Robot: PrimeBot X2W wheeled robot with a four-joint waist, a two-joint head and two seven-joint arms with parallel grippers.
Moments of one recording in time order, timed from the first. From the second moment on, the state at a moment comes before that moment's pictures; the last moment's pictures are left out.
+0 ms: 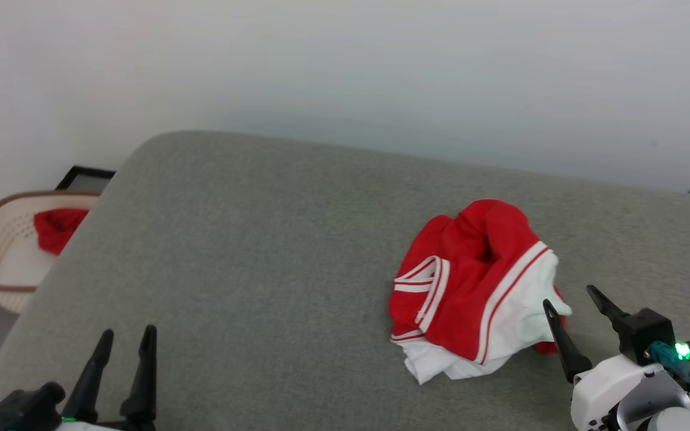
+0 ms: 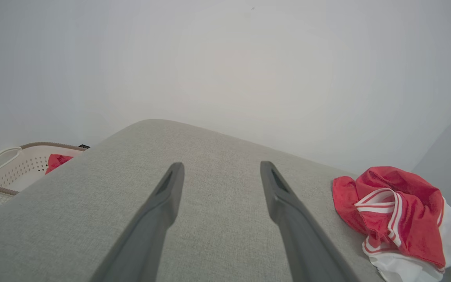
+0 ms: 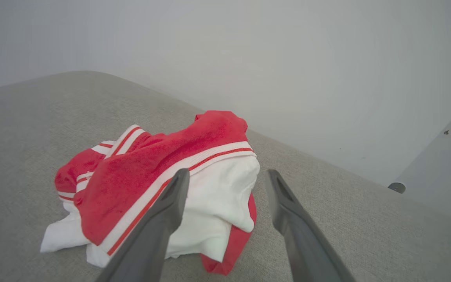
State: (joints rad) left arm 0.07 0.33 -0.03 0.12 -0.60 -0.12 -0.26; right arm -0.15 -0.24 0.16 0.27 0.10 0.13 -0.08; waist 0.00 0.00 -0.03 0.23
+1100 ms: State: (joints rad) left arm 0.00 0.26 -0.03 0.14 -0.58 -0.13 -0.26; right arm -0.22 -0.26 0.14 0.23 0.19 0.13 0.40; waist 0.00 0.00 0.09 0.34
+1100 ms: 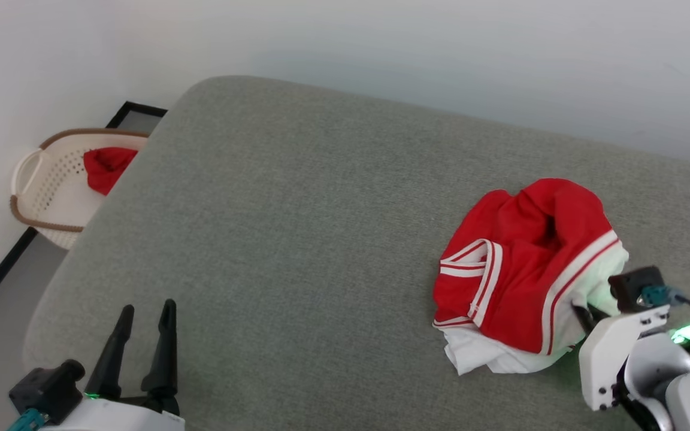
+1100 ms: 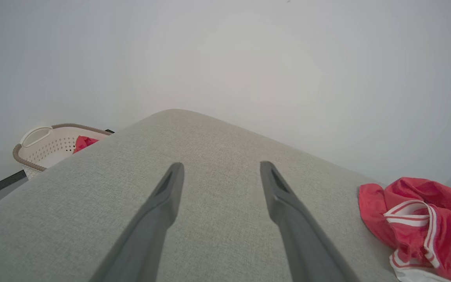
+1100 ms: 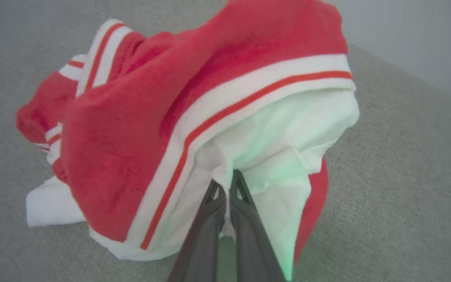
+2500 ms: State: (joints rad) left arm 0.00 0.30 -0.07 0.15 -0.60 -0.13 -0.26; right arm -0.25 -0.34 -0.15 0.50 0.20 0.13 0.32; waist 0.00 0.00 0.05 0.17
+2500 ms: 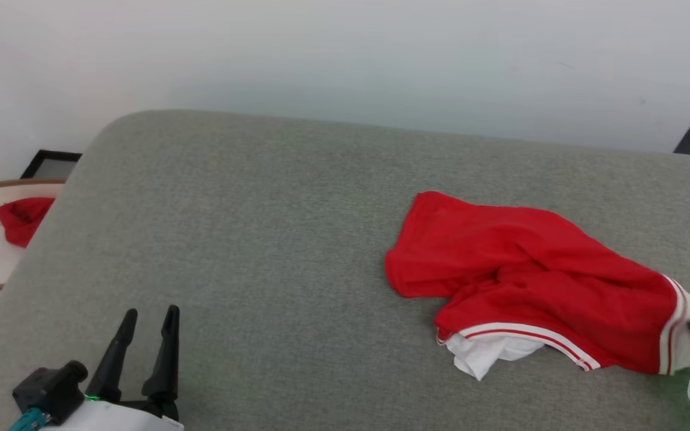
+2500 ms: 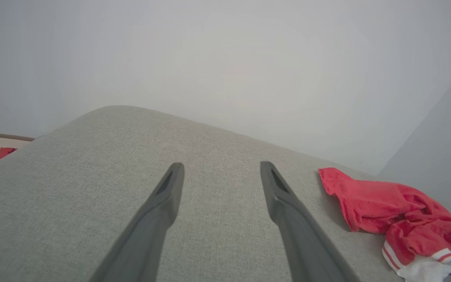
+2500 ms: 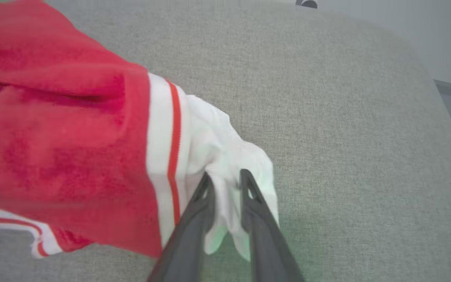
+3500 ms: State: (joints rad) left arm -0.03 0.40 -0.15 -0.05 -0.79 -0.13 -0.06; right arm -0.15 -0.20 -0.12 0.08 0.24 0.13 0.15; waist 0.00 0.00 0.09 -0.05
